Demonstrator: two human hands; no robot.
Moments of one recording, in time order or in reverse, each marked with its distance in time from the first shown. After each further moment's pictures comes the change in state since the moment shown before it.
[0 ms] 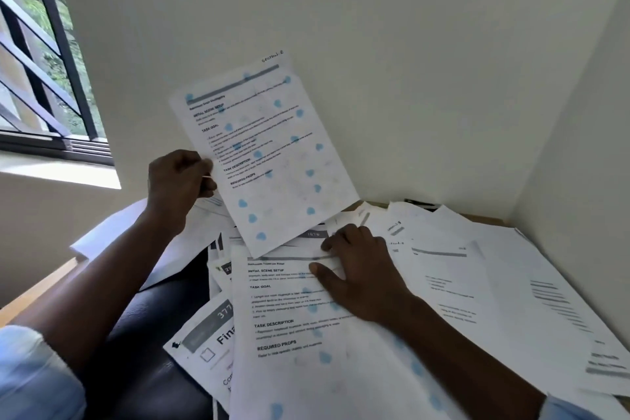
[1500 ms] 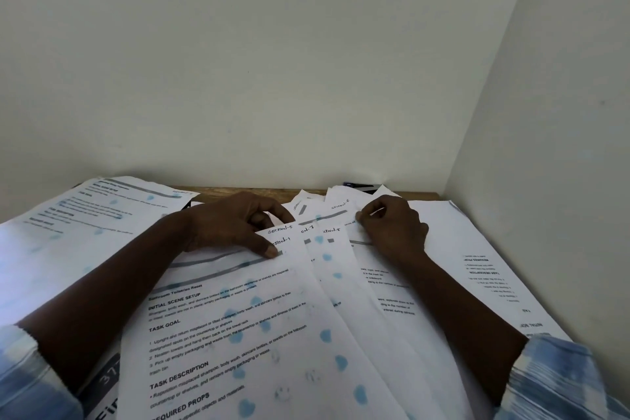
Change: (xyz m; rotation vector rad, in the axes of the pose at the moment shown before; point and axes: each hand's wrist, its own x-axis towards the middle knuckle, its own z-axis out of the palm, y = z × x) left_hand -0.040 -0.013 0.147 0.448 -1.285 -0.014; right_hand 0.012 0.133 -0.041 0.231 0.243 0.911
